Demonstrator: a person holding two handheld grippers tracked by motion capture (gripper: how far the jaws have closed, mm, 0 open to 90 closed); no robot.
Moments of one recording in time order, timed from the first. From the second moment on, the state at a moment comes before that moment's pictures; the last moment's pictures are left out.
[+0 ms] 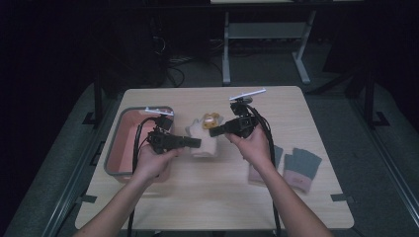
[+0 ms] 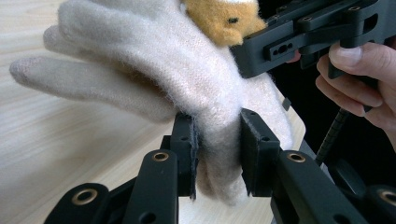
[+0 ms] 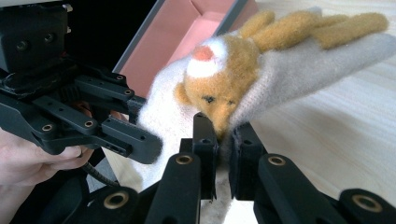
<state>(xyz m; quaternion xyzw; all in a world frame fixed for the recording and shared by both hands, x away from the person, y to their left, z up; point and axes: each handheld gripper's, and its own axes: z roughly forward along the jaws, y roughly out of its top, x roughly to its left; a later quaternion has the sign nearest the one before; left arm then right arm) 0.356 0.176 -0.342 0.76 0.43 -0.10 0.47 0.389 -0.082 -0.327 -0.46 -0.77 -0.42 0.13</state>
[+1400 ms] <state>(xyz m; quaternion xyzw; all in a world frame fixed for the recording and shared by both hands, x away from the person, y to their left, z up) 0.366 0.238 -0.295 0.76 0.44 -0.07 0.48 0.417 -0.022 -0.283 -0.42 -0.78 -0.44 0.14</state>
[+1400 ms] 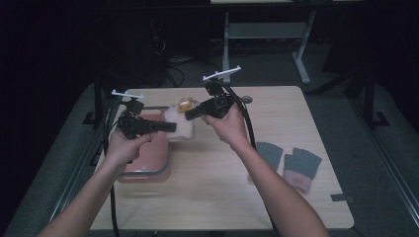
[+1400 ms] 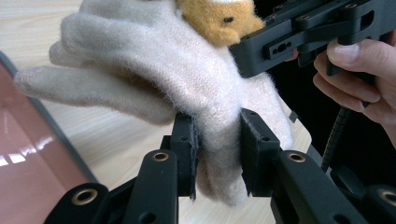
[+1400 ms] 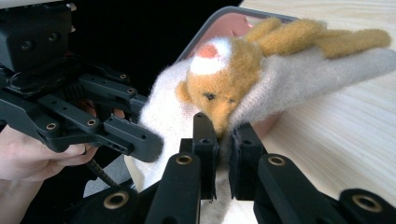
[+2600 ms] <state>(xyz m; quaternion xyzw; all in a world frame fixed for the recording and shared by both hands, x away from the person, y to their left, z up) 0.366 0.305 -0.289 0.74 0.47 -0.05 0.48 0.435 0.049 -0.275 -0.39 -0.79 -0.44 0.16</state>
